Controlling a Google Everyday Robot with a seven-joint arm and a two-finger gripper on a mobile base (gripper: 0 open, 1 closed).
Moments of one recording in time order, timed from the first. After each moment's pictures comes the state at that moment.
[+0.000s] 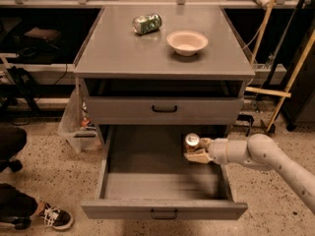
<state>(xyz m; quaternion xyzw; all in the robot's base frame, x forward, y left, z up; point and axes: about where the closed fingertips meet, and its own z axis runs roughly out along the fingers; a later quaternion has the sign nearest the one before) 0.626 -0.151 0.508 -0.44 0.72 0.30 0.44</state>
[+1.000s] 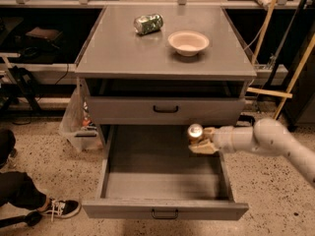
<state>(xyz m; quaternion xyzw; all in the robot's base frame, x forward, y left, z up) 0.627 -0.161 0.562 -0.48 0.72 0.25 0.43</state>
